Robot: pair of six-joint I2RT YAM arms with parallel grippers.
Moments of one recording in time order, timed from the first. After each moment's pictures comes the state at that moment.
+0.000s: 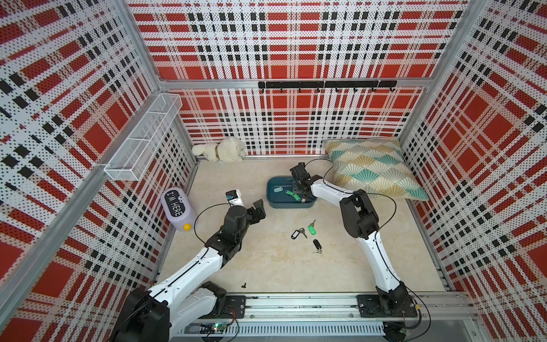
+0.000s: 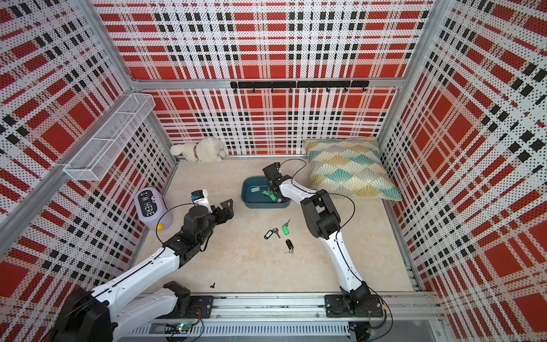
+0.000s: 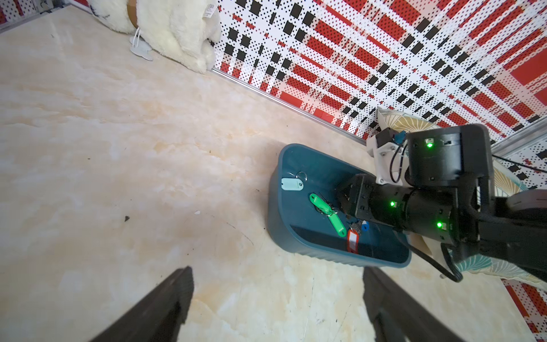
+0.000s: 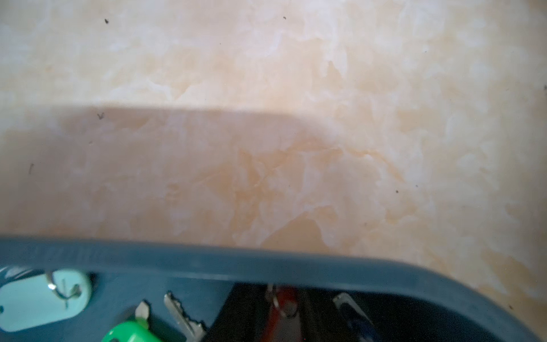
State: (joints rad) left arm -0.45 1.02 0.49 0.15 -0.27 -0.60; right arm 0.57 2.44 1.96 -0.44 0.32 0.42
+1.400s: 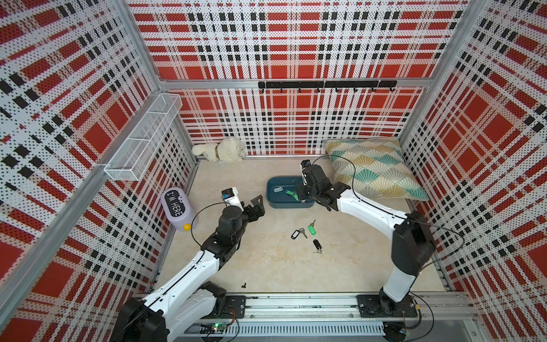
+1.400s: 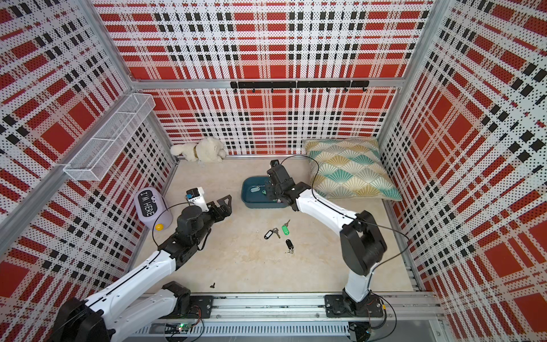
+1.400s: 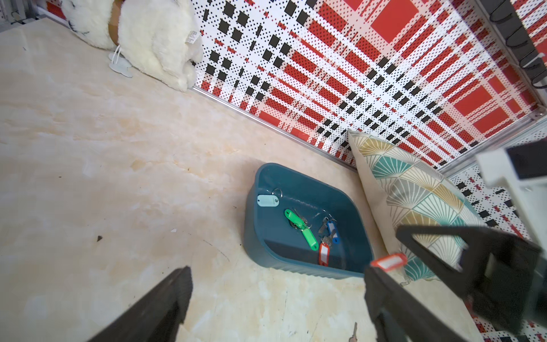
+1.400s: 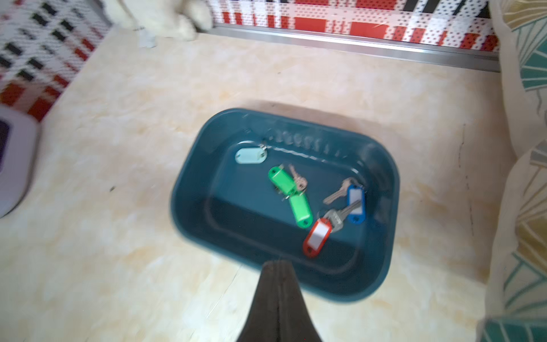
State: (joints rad) left arm -0.43 0.96 0.49 0.20 -0.20 -0.63; right arm 0.73 1.67 1.34 -0.35 0.15 0.33
